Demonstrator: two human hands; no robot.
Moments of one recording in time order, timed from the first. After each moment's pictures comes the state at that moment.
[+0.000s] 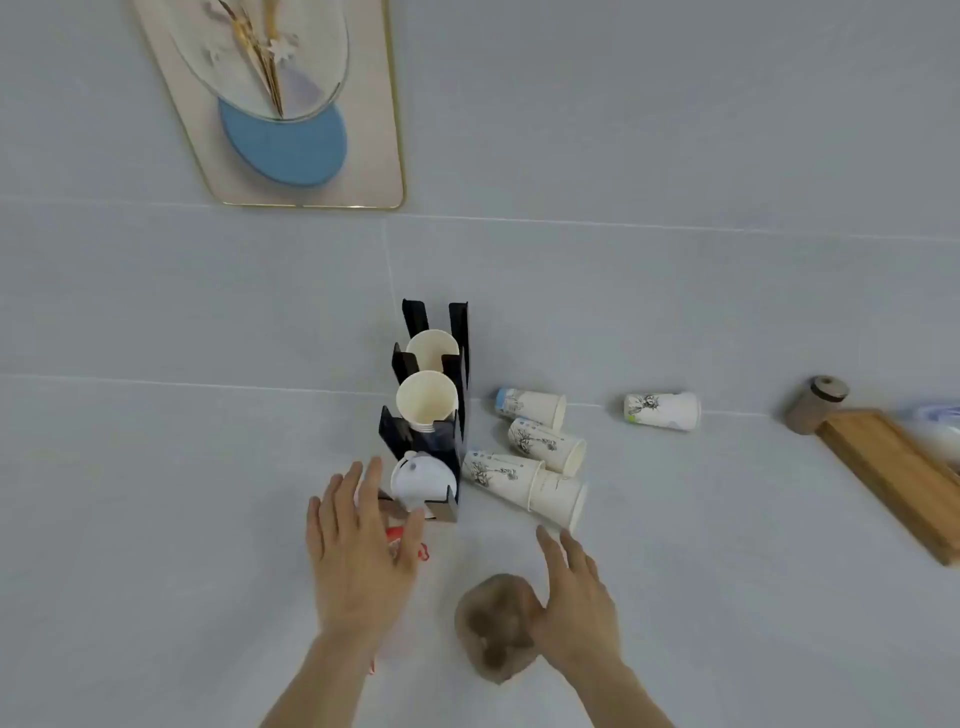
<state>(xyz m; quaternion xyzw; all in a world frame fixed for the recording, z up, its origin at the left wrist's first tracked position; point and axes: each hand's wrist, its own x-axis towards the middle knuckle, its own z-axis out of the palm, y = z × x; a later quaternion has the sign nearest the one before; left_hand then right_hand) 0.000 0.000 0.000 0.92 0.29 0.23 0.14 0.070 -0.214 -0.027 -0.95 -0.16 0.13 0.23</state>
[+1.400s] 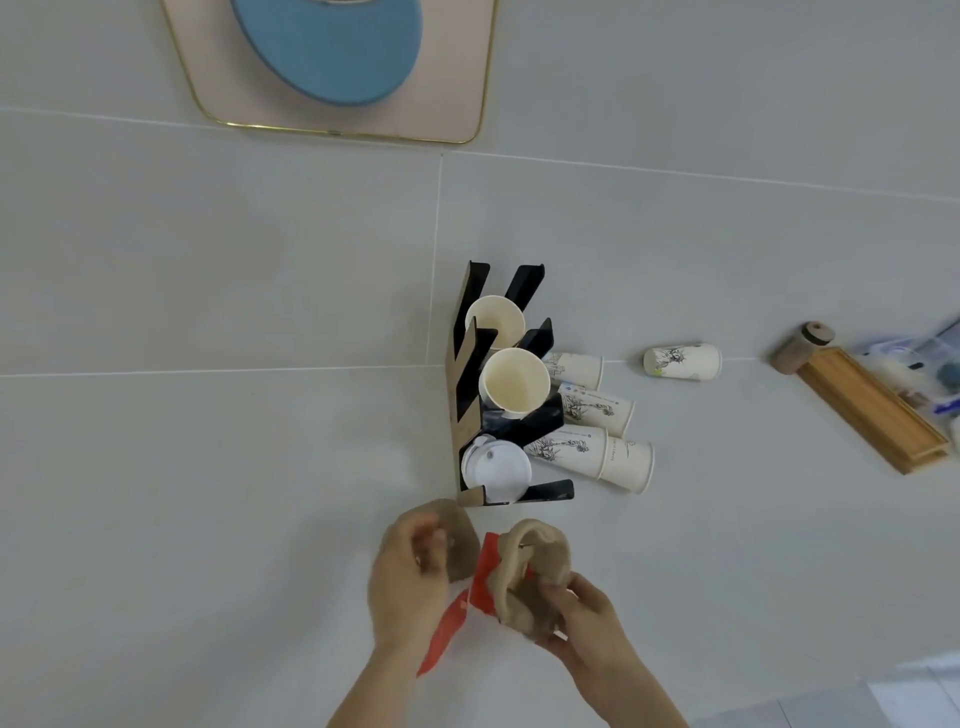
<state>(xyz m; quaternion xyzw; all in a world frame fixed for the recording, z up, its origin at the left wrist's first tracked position) -0.010 0.136 -0.052 0.80 0.30 0.07 0.51 0.004 -0.060 -0.052 -0.64 0.25 0.27 0.68</state>
